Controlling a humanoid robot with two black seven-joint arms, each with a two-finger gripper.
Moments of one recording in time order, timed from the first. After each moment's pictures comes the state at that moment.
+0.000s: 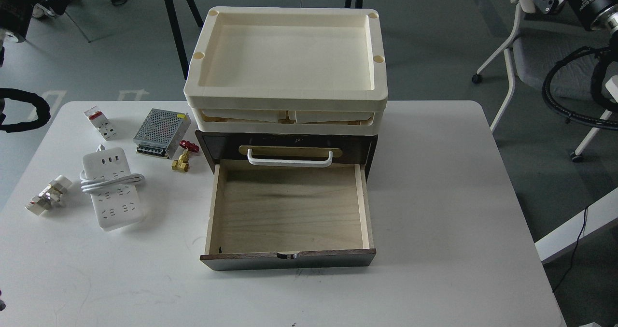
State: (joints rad) left arm -0.87 0.67 -0.77 -0.74 -0.06 -0.49 -0.43; right arm 1.06 -0.56 0.64 0.54 0.01 0.49 0.31
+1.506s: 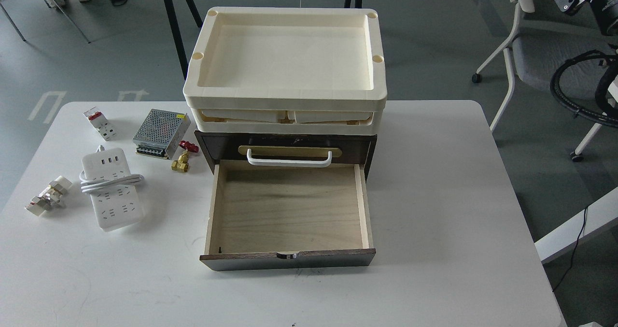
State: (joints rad) left arm -0.74 1.30 -0.90 -1.44 0.45 -0.49 -0.49; right arm 1.03 -0.57 0.71 0.54 0.13 0.49 0.31
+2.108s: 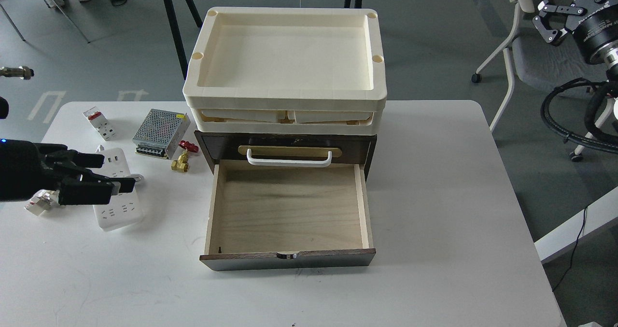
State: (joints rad) left arm -0.74 1.37 -0.41 -1.65 1.75 -0.49 -0.49; right arm 0.91 -0.56 0.68 0.55 0.12 0.49 0.31
